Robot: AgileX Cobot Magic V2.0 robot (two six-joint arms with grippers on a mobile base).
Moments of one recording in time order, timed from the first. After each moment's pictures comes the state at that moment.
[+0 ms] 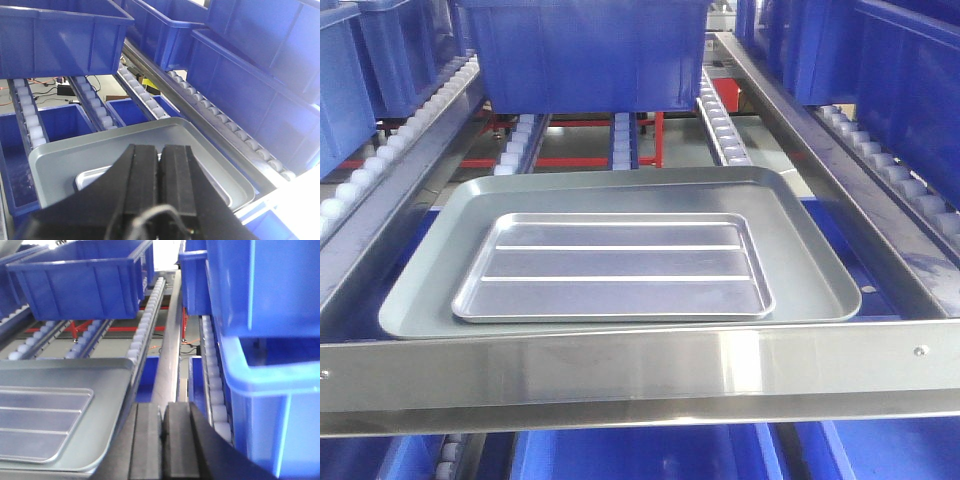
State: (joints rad) left arm -0.62 0.53 -0.34 0.46 -0.11 -0.56; right arm 0.06 -0.01 0.02 0.00 0.02 0.10
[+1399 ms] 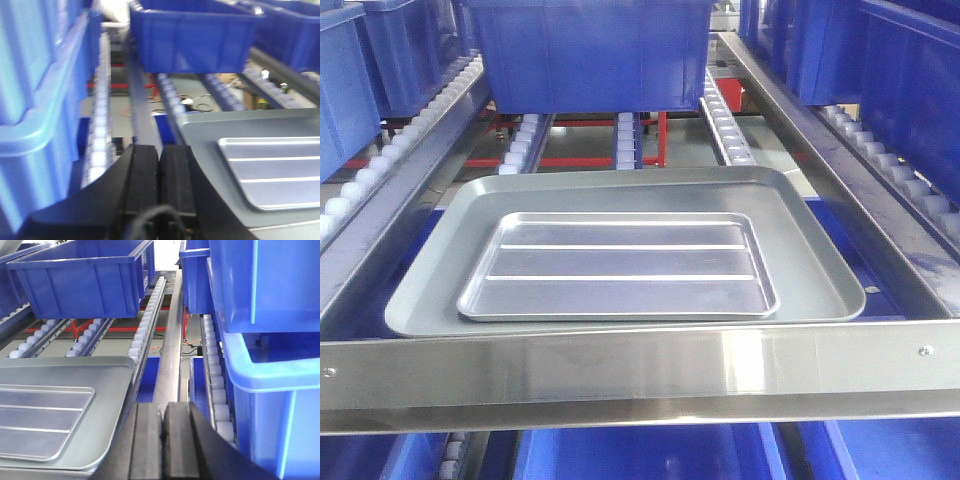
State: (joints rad) left arm -0.19 -0.01 0.03 0.08 -0.01 -0.07; right arm 0.06 -0.01 0.03 0.00 0.01 0.10
